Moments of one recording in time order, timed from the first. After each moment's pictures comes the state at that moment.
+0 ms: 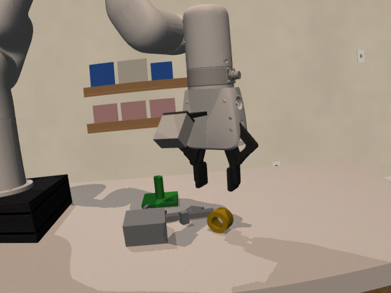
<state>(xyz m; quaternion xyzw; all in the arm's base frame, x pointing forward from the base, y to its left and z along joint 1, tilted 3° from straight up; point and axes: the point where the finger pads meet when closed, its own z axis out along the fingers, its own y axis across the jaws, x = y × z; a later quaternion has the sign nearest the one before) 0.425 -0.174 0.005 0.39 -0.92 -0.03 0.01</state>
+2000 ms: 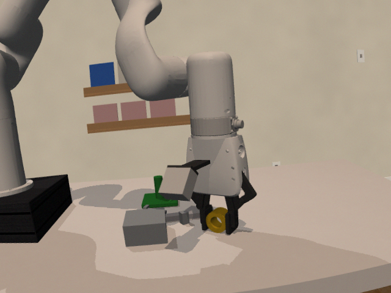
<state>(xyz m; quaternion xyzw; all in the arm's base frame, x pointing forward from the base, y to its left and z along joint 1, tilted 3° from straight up) 0.423 -0.170 -0.072 0.39 -0.92 -0.03 0.01</state>
